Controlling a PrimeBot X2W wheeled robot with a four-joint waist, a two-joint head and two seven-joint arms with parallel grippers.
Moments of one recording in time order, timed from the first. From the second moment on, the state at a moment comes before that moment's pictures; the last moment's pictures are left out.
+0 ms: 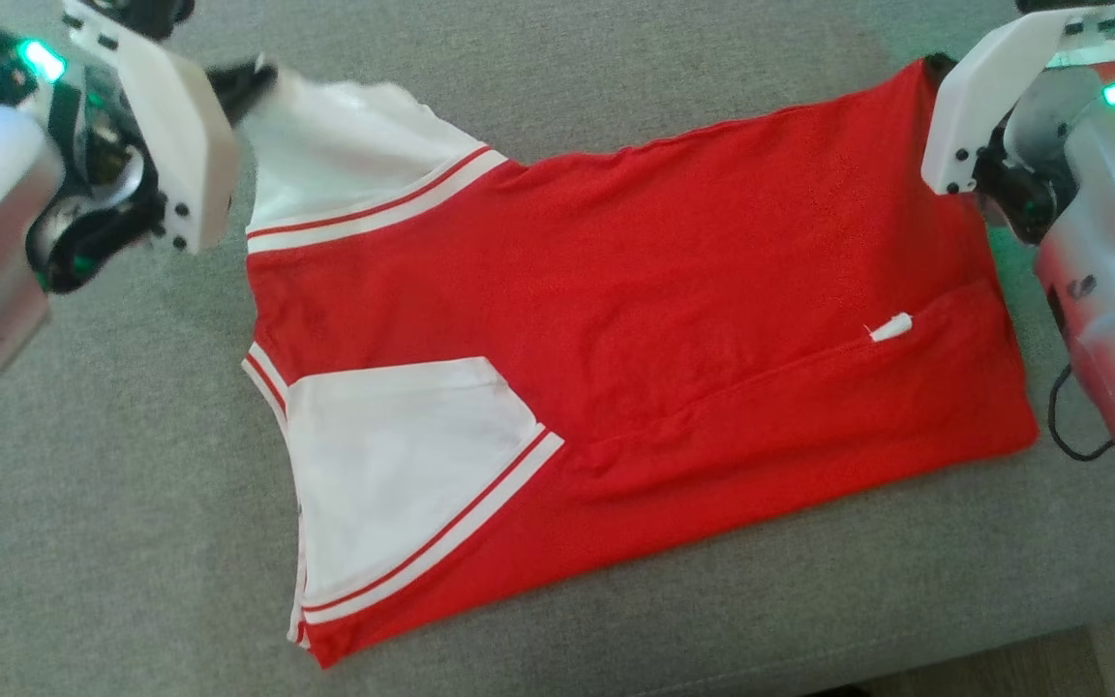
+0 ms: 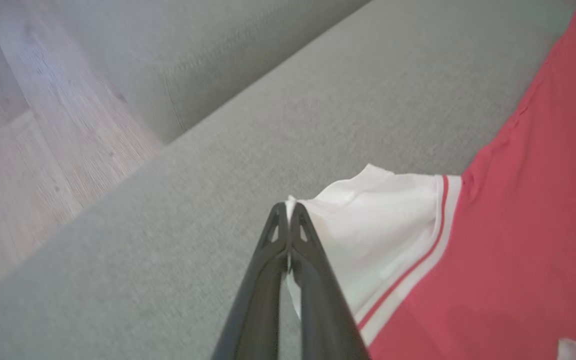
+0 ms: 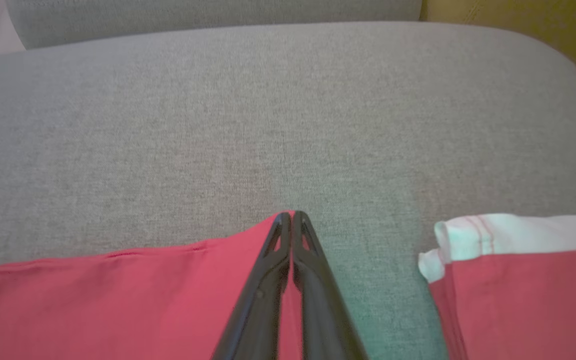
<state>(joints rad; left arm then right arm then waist) -1.29 0.65 -1.32 0.50 -1.13 -0.13 0.44 -1.16 -0.22 0.45 1.24 0.46 0.12 0.30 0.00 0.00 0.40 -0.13</state>
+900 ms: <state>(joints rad) -1.11 0.65 -1.33 0.44 -1.05 -0.13 0.06 -0.94 -0.36 0.49 1.10 0.68 0.12 0.19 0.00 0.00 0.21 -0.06</state>
